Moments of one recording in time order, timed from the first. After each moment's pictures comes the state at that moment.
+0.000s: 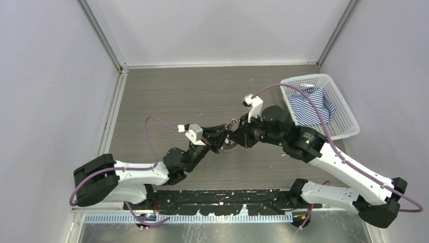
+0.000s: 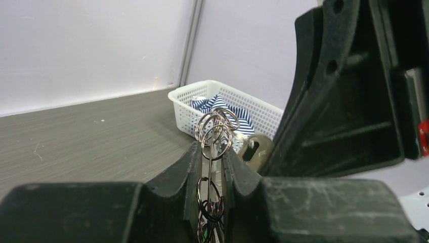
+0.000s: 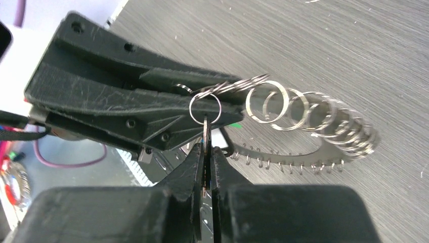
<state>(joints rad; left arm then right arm) -1.16 1.23 0.40 1.26 -0.35 -0.13 0.88 0.96 1.08 -0.57 -0.11 0.44</state>
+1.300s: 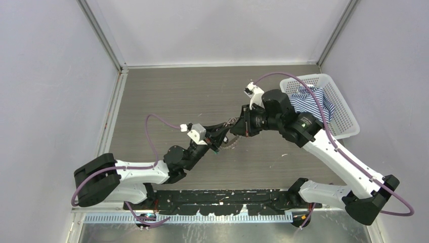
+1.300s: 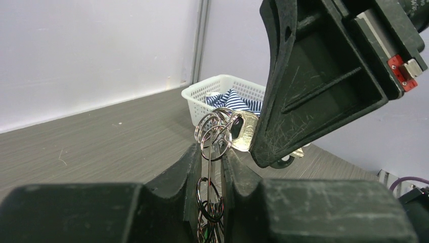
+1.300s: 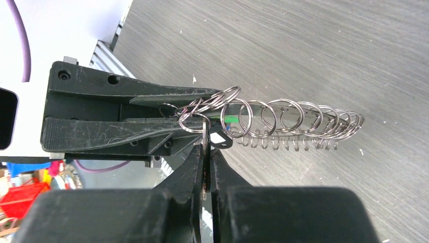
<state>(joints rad) -1.13 1.24 0.41 1.24 -0.31 -0.05 0.72 1.10 1.21 -0.69 -0.28 0.49</state>
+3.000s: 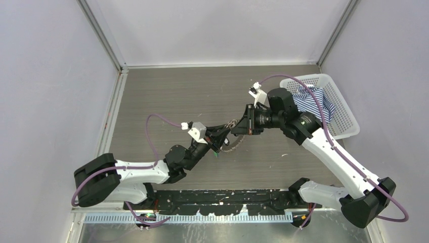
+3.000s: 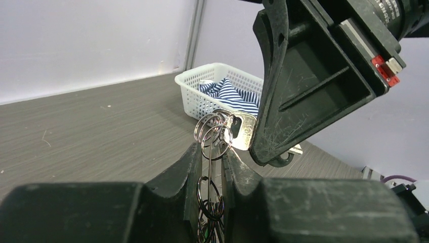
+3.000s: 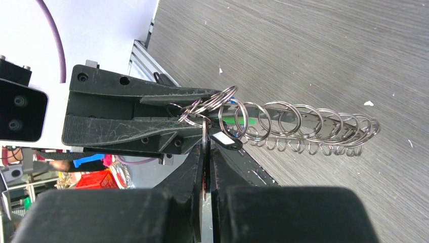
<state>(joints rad) -1.12 1.24 0.41 1.19 -0.32 -0.13 0.57 1.10 1.12 -0.63 -0.53 0.61</state>
